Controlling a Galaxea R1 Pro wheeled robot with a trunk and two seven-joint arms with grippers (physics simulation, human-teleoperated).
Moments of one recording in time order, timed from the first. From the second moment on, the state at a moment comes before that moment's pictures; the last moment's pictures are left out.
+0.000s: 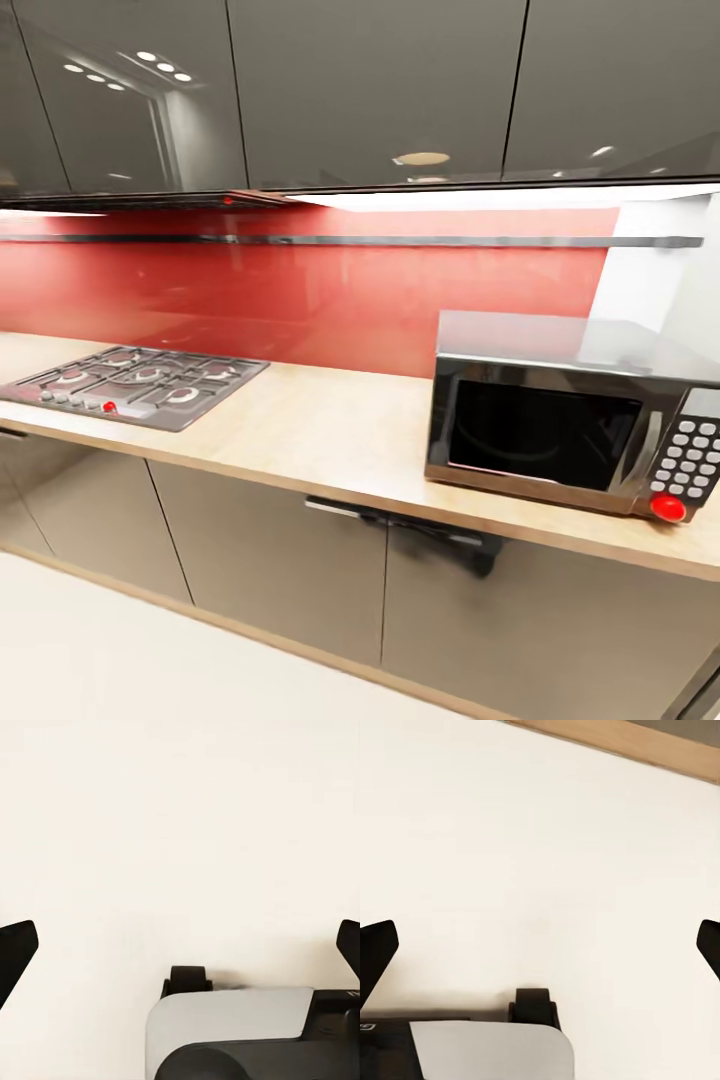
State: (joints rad) left arm 0.00 0.03 0.01 -0.43 0.00 -0.06 0.00; right arm -0.21 -0.03 0.00 -0.22 0.01 -0.01 0.00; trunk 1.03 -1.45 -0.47
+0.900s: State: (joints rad) left arm 0.00 0.03 0.01 -0.43 0.00 -0.06 0.00; right arm -0.21 -0.03 0.00 -0.22 0.01 -0.01 0.00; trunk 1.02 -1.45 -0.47
